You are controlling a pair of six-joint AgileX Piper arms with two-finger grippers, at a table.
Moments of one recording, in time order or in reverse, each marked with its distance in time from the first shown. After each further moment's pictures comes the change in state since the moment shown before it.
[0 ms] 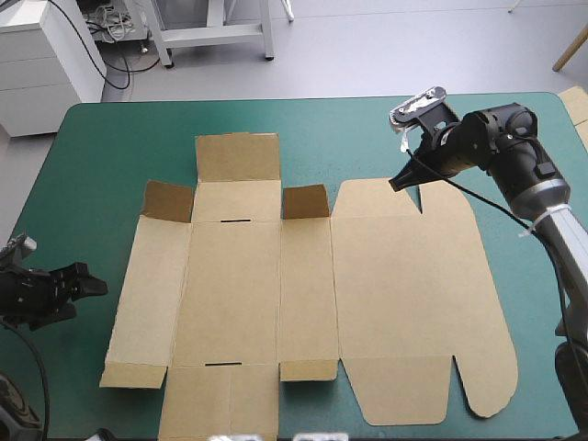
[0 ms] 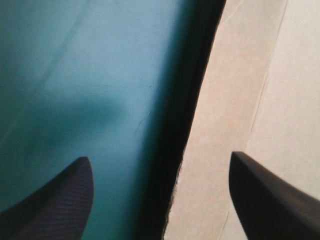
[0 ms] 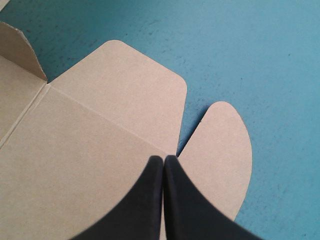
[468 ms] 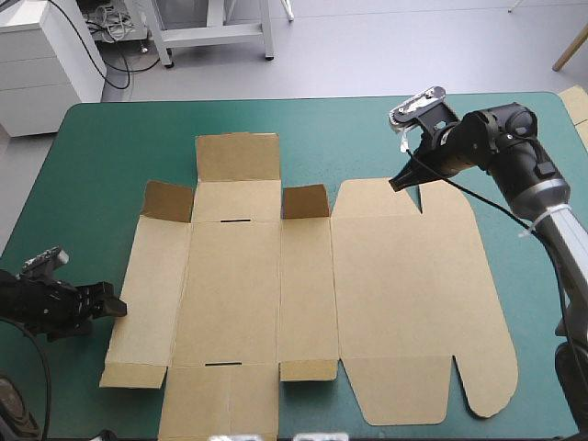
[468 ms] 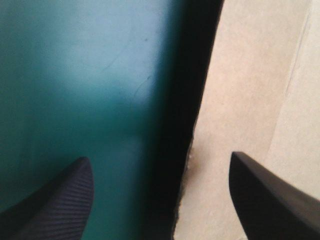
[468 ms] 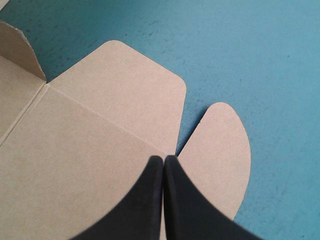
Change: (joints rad) left arm -0.123 0.000 0.095 0.088 -0.074 0.004; right arm 0.000 0.000 0.000 0.000 -0.002 -0.008
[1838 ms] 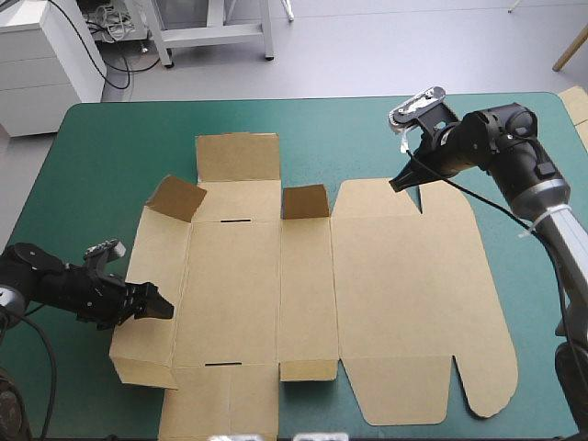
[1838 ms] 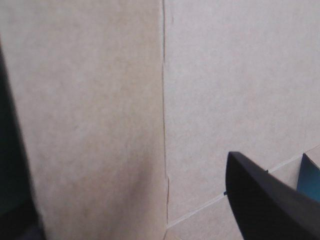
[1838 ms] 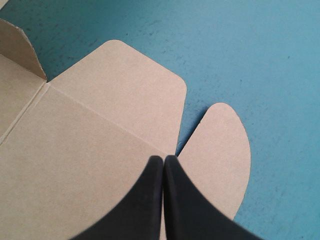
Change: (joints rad) left arm -0.269 0.000 0.018 -0.101 0.057 0.033; right arm 0.000 0.000 0.000 0.001 0.000 -0.007
